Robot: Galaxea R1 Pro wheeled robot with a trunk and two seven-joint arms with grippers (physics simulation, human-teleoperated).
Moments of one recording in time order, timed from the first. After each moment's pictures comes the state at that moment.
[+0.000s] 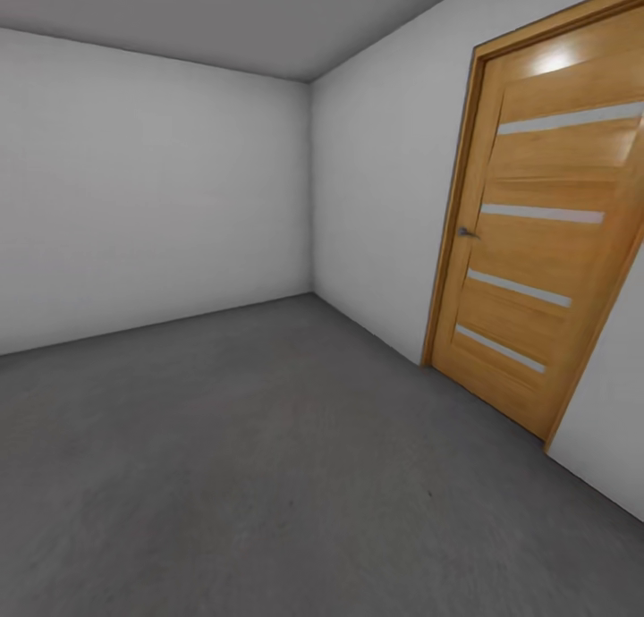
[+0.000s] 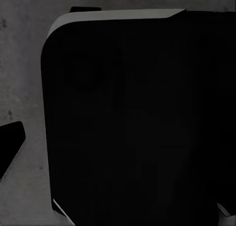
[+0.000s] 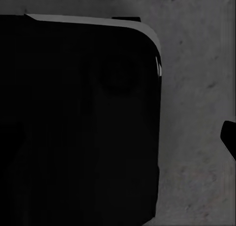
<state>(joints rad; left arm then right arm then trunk) 0.00 -0.03 0.00 -0.07 0.03 -0.01 0.00 0.00 -0.01 0.00 0.00 0.00 -0.13 0.00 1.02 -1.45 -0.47</state>
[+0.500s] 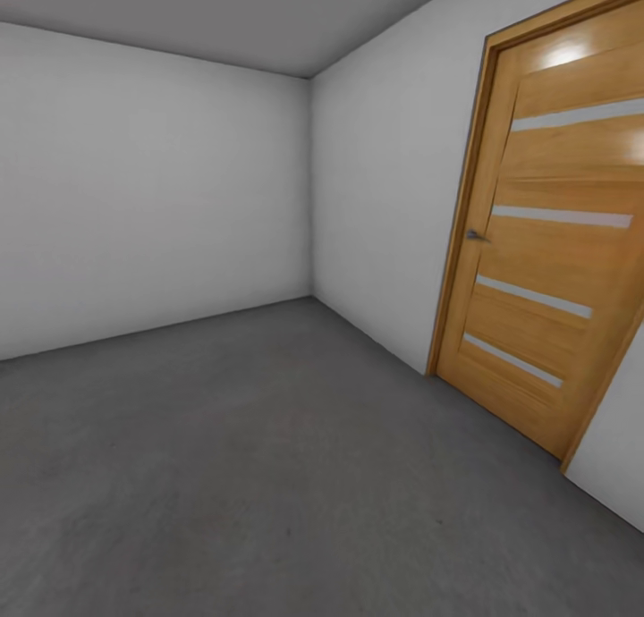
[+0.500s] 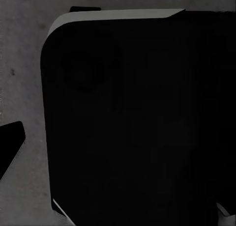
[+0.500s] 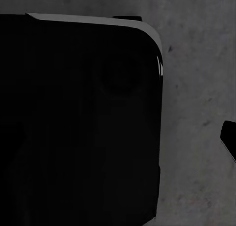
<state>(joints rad) 0.00 -0.03 0.00 -0.07 0.03 -0.01 0.00 0.00 -0.01 0.00 0.00 0.00 -0.13 0.00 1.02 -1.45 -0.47</state>
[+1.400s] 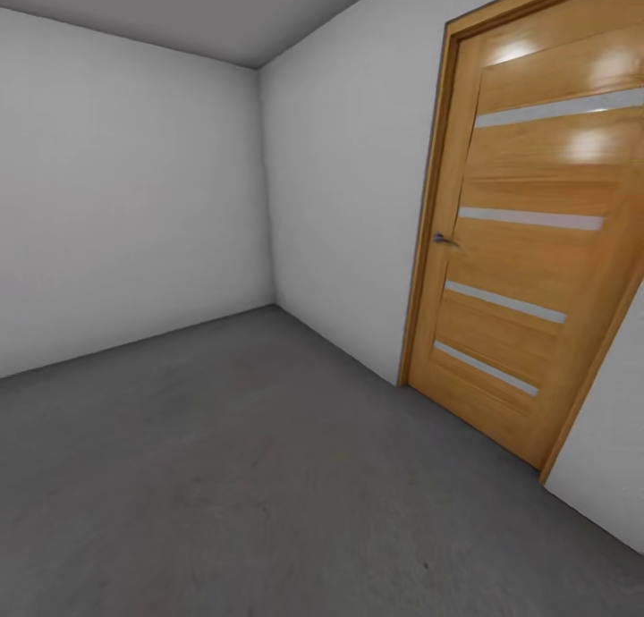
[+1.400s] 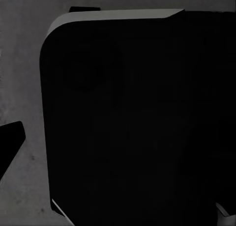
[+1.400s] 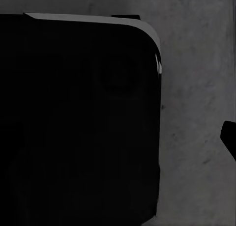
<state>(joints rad) 0.00 -0.03 0.01 -0.07 0.03 -0.01 0.00 0.00 -0.01 0.00 0.01 -0.01 -0.13 0.00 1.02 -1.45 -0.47</state>
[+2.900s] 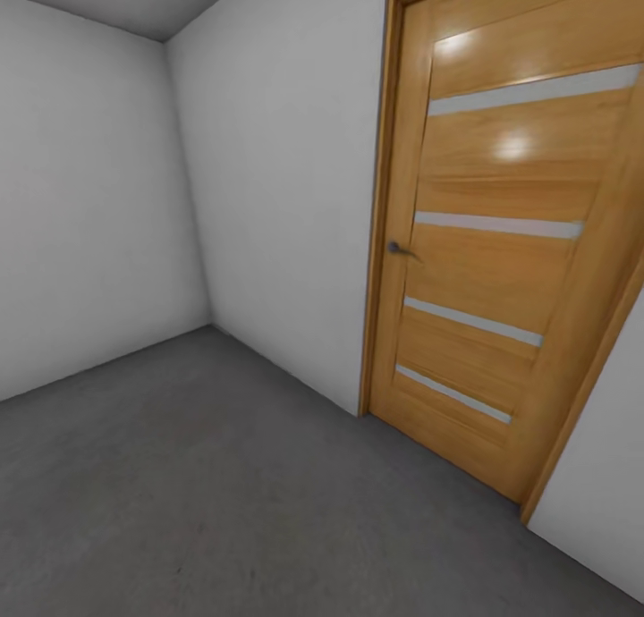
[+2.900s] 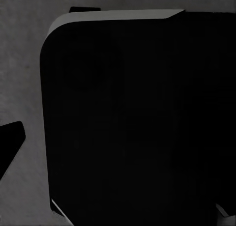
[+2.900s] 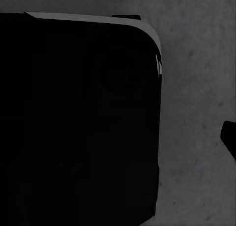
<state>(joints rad) 0.00 -0.03 0.01 -0.07 0.03 -0.01 0.00 0.00 -0.01 0.00 0.01 0.00 -0.13 0.00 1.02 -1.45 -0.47</state>
